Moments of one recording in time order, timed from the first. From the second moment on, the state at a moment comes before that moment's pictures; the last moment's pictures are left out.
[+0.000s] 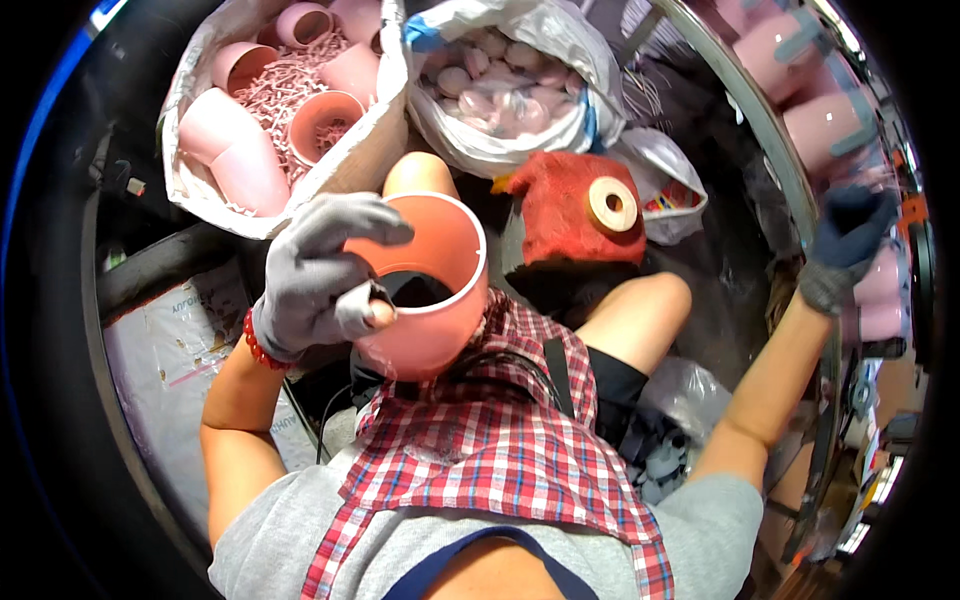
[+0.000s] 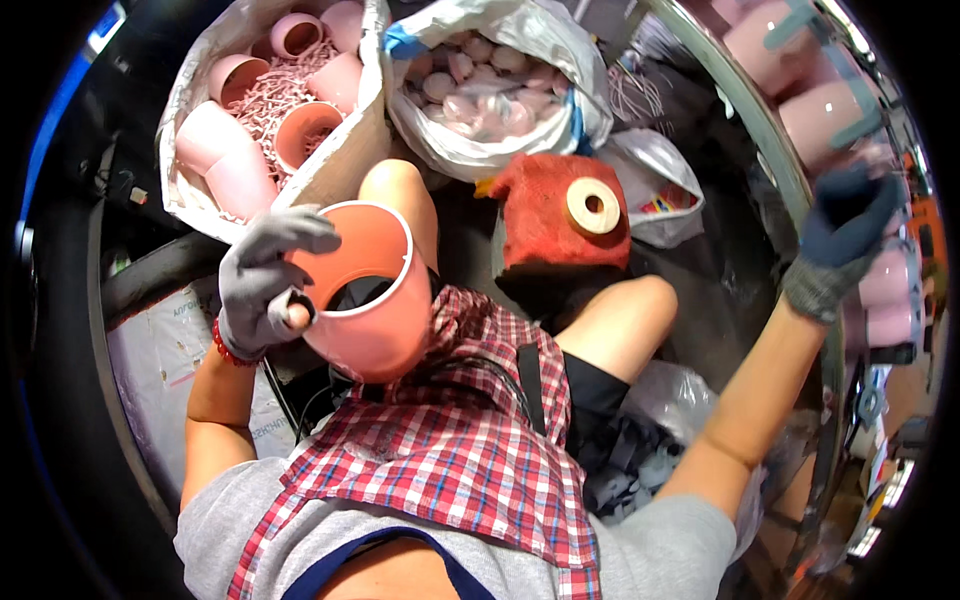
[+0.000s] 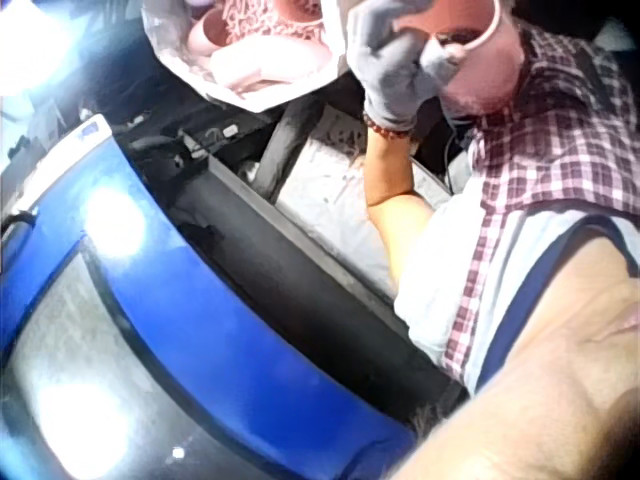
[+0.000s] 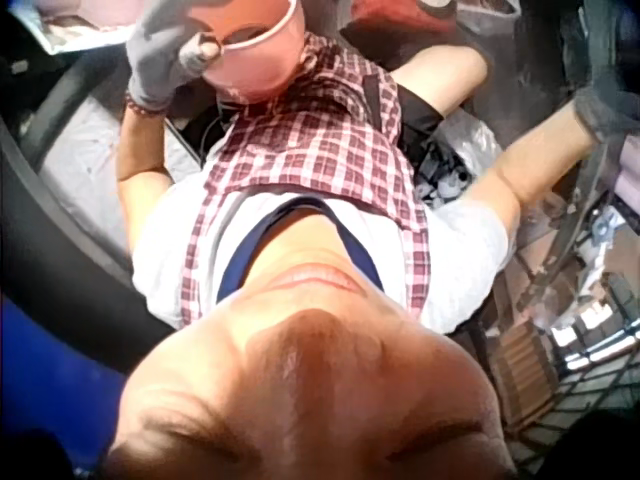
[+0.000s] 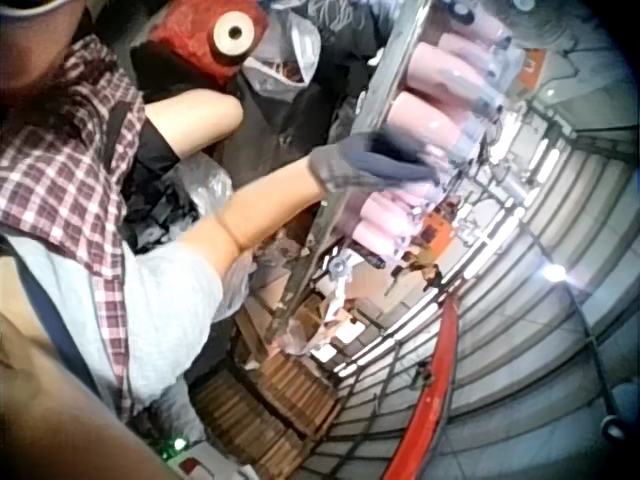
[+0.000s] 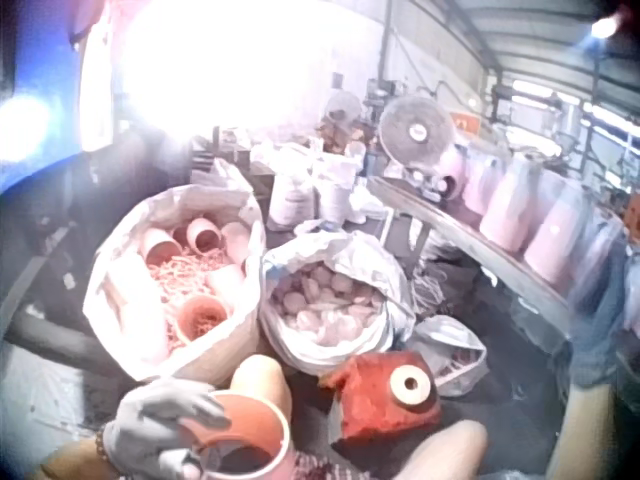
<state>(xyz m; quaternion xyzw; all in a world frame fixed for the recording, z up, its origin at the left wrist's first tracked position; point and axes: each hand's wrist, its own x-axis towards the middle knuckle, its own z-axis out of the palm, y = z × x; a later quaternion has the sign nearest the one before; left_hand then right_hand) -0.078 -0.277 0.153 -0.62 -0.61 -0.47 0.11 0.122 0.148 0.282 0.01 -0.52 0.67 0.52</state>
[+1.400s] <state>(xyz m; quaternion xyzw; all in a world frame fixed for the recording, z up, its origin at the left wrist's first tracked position) -0.068 -0.170 -0.008 -0.30 -0.52 -0.58 -0.56 0.608 0.049 -0.066 -0.83 -0.51 -0.01 -0.20</state>
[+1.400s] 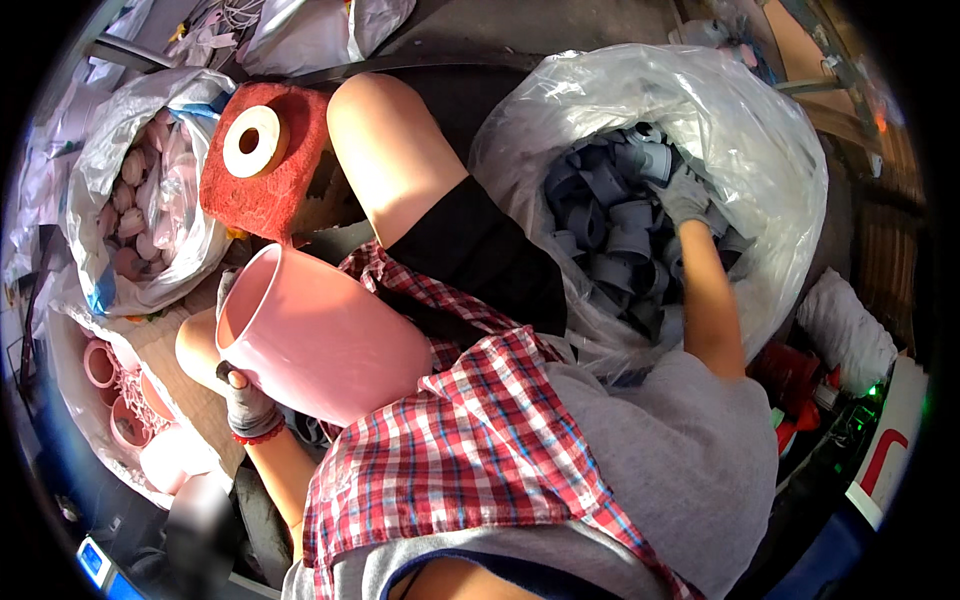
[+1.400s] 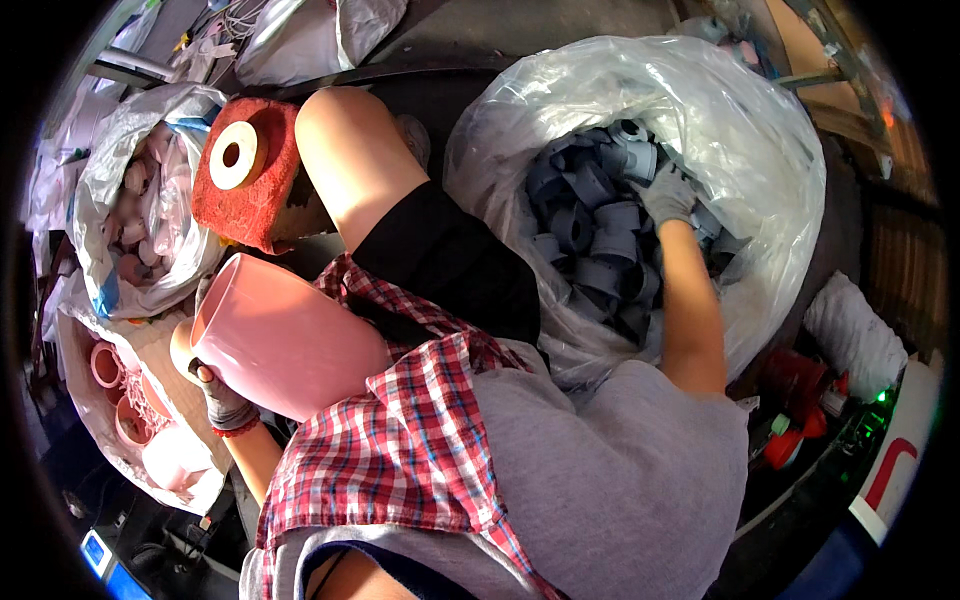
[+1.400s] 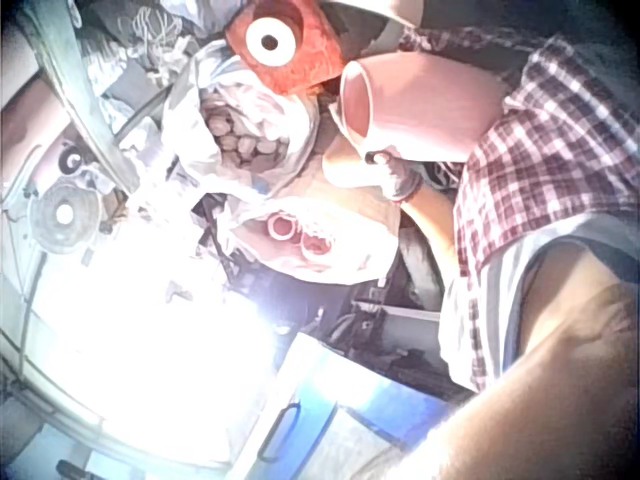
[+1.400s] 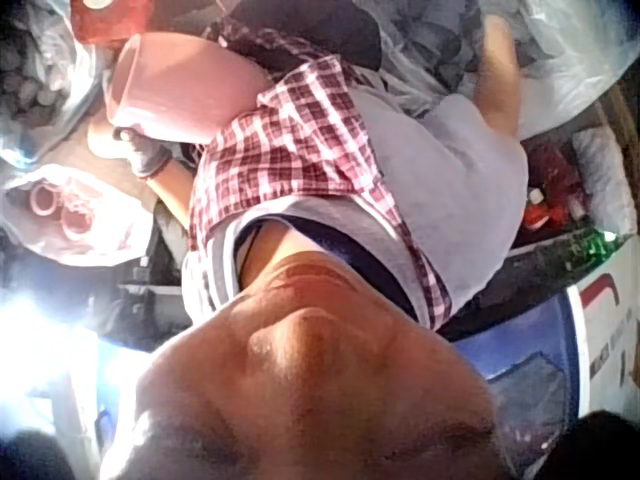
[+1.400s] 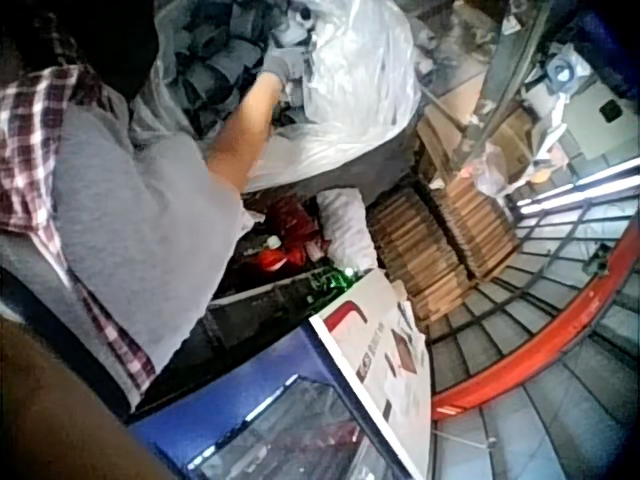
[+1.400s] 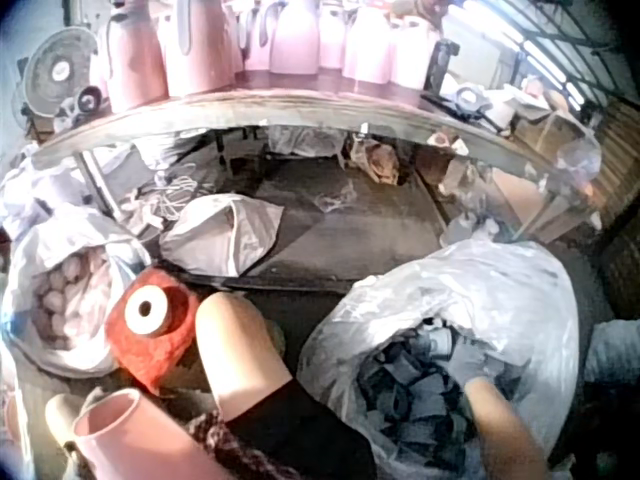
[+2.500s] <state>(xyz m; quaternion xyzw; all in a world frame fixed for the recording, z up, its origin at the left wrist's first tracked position) 0.011 -0.123 0.052 -0.42 -0.26 -0.65 -0.57 0.111 0.067 0.219 0.01 -0.92 0.39 -0.03</state>
